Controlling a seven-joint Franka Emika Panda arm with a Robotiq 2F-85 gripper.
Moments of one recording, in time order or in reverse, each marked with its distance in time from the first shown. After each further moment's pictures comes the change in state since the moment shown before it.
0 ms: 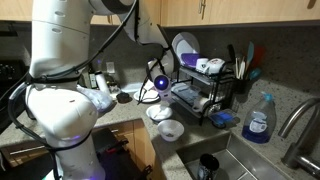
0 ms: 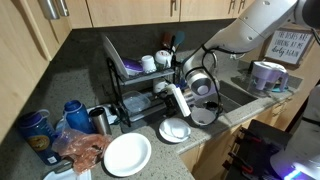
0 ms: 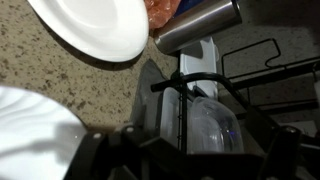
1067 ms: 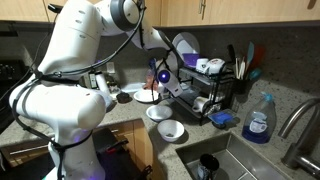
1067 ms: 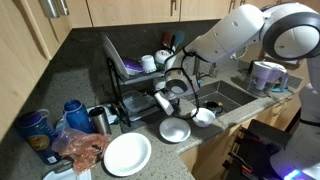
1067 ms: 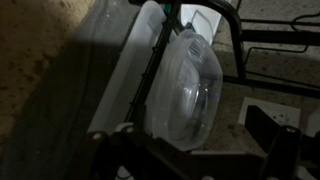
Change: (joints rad) arm 0.365 0.283 -0.379 0.389 0.238 0.249 -0.348
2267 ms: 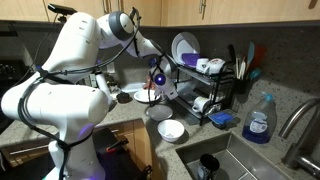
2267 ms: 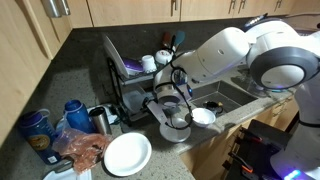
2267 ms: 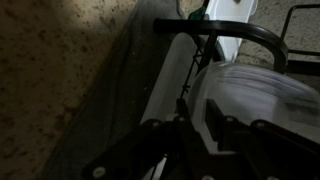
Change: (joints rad) arm 0.208 0.193 -0.160 0.116 0.000 0.025 0.228
